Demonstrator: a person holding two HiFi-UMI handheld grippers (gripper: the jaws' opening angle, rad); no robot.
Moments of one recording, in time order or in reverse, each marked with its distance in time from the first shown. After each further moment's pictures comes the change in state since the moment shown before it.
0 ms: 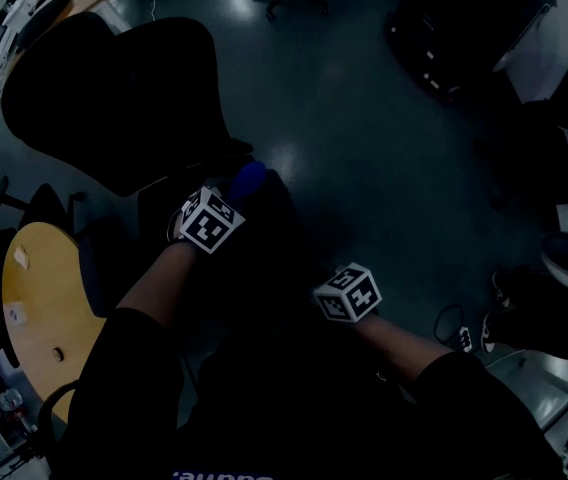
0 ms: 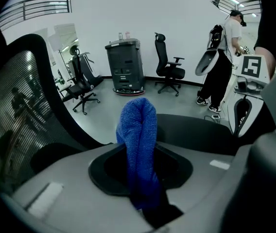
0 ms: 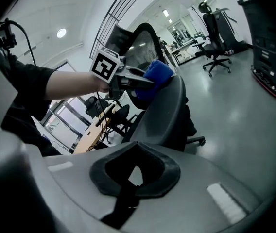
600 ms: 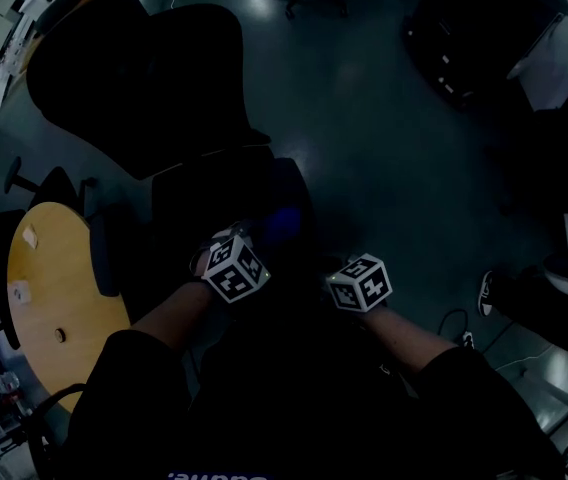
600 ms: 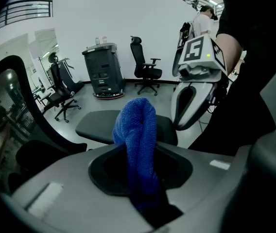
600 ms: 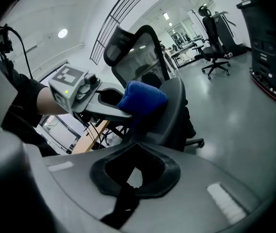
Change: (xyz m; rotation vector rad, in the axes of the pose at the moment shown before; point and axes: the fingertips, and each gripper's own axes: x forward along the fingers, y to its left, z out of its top) left arm -0.036 -0.132 -0.024 0.133 -0.035 -0.166; right arm 0.000 -0.001 -0.002 -0.008 -0.029 -0.017
